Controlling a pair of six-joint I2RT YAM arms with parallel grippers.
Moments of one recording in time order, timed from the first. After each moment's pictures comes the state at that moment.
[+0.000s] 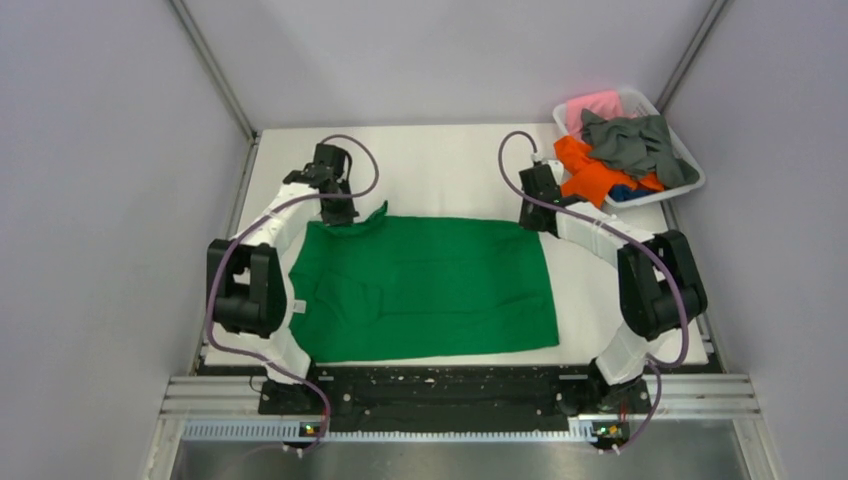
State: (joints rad) left arm -0.17 1.76 1.37 -0.67 -0.07 -0.38; right arm 0.37 1.70 1.11 -0.29 0.32 0.42
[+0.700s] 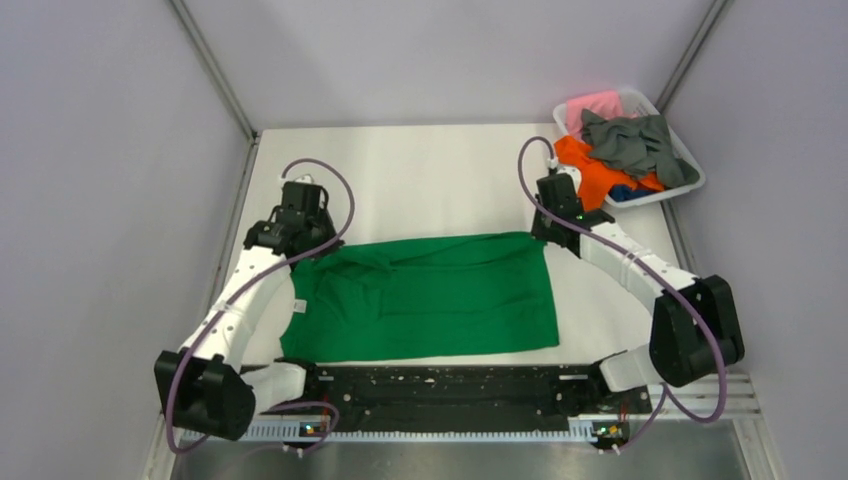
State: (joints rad) left arm -0.20 1.19 1.02 -0.72 -0.07 -0.54; right arm 0.37 1.42 0.96 -0.37 0.28 0.43
